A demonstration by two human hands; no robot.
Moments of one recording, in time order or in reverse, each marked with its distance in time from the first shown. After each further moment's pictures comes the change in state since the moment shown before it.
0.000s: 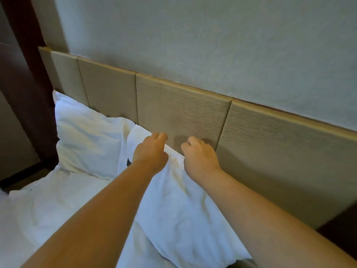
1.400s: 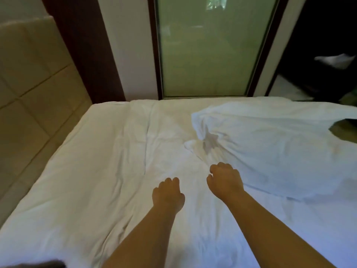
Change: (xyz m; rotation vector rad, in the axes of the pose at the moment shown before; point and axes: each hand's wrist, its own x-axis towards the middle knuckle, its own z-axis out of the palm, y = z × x) left_hand -1.094 0.731 0.071 0.065 -0.896 1.942; right_hand -1.313 -0.001 -0.253 -0.308 -0.015 2.440
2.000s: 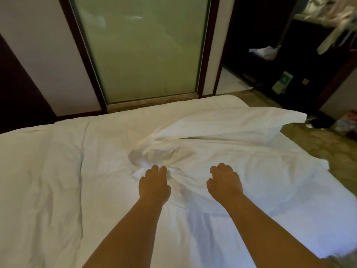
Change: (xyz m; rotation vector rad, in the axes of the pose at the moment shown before) left_hand 0.233 0.152 -0.045 0.119 0.092 0.291; right_hand 0.158 0.165 -0.025 0.053 -0.031 0.337
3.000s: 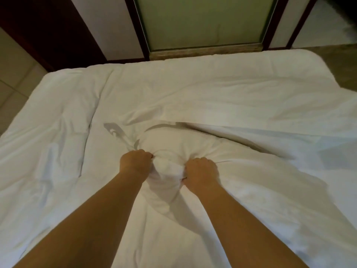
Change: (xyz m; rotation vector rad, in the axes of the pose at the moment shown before) left_hand 0.069 0.093 0.056 0.381 -0.303 -0.348; right_hand 0.115 0.080 0.078 -0.039 -0.270 -0.559
